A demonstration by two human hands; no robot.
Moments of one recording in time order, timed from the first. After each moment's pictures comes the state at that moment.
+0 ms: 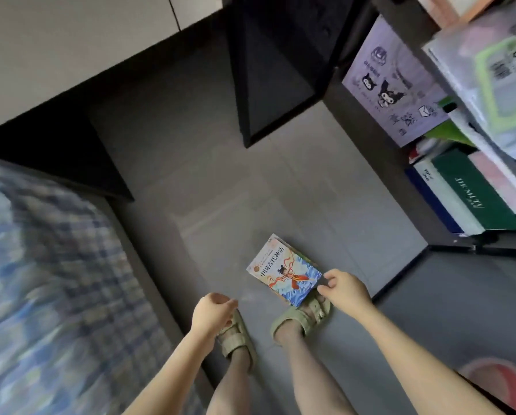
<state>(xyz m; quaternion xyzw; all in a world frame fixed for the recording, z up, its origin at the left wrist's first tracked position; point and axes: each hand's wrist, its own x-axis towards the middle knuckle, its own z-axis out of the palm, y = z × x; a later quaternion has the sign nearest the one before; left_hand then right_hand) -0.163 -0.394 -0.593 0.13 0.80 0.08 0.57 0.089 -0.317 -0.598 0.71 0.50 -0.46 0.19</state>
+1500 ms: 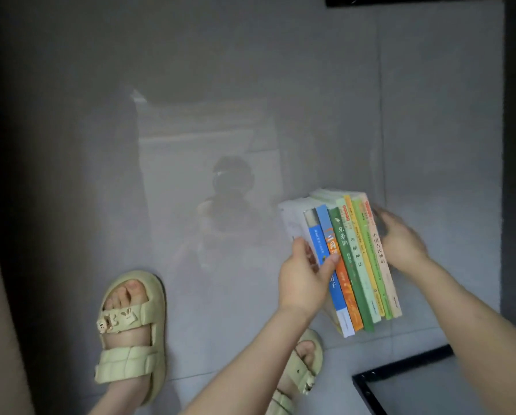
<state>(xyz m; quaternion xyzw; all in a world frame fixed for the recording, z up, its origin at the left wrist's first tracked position) 0.005 -0.331 -0.963 0.12 0.73 0.32 0.59 0.129 -0.183 -0.982 0.64 0.63 -0.29 0.32</state>
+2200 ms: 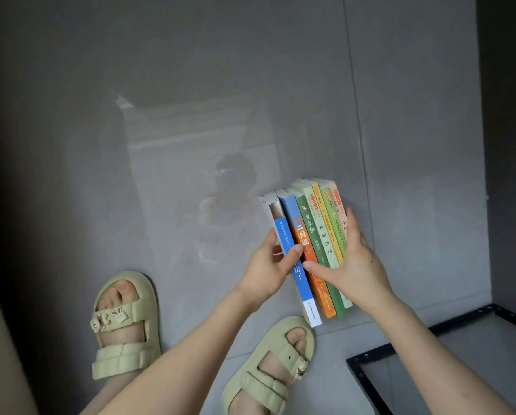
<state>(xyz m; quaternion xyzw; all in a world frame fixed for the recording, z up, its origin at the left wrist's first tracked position) -0.009 -0.346 -0.977 0.10 0.61 0.37 0.69 0.131 -0.258 -0.948 0.60 0.67 -0.39 0.20</state>
